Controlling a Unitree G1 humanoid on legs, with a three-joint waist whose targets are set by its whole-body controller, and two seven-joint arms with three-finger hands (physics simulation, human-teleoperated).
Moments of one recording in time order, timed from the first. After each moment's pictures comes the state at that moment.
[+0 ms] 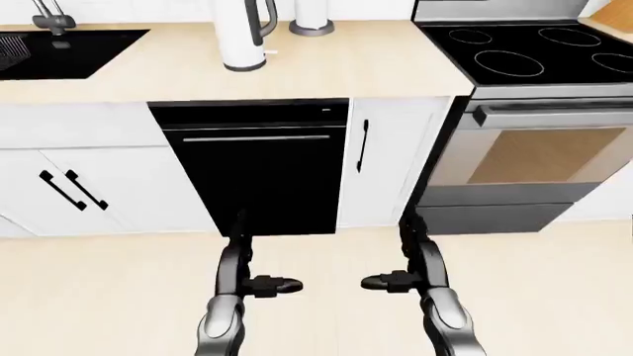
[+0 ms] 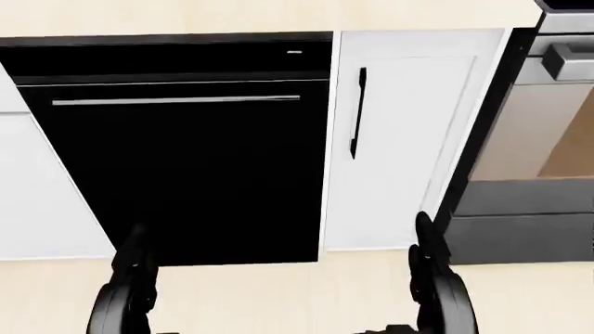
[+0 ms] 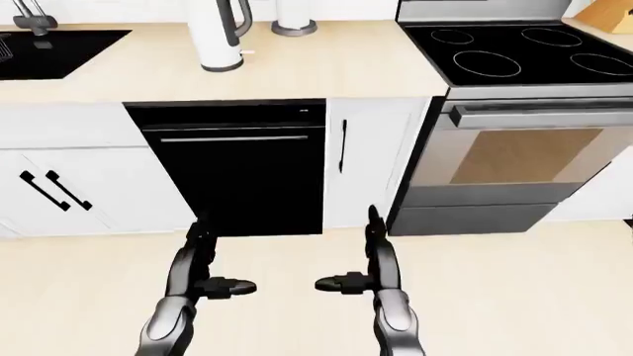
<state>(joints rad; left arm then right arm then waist) 0.03 0.02 0.04 0.09 -0.01 0.06 -0.04 0.03 -0.01 -0.04 0.09 0.01 0.06 0.04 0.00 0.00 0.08</state>
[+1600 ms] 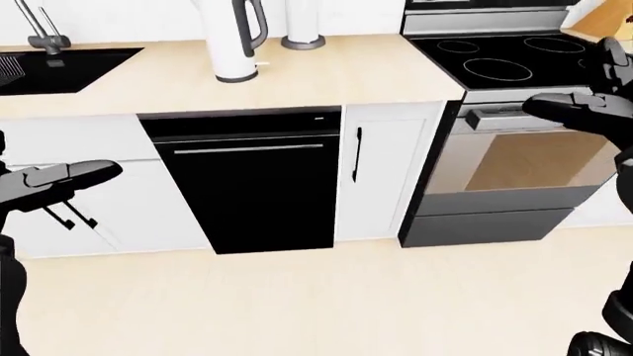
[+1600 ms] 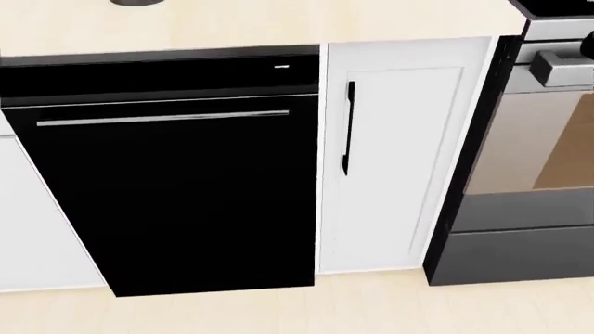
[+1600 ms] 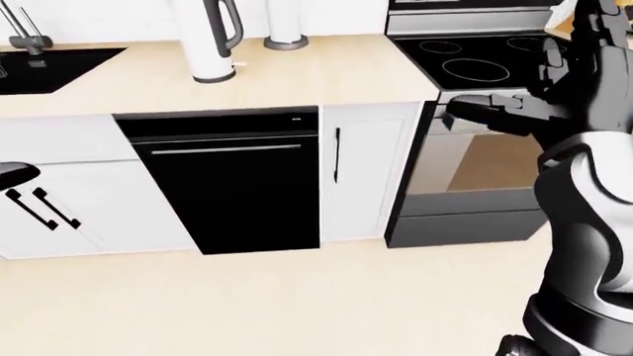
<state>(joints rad) -0.29 0.54 0.68 -0.62 -0.44 0.72 0.13 -0.57 -0.65 -0.47 -0.32 0.58 0.72 -0.20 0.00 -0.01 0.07</state>
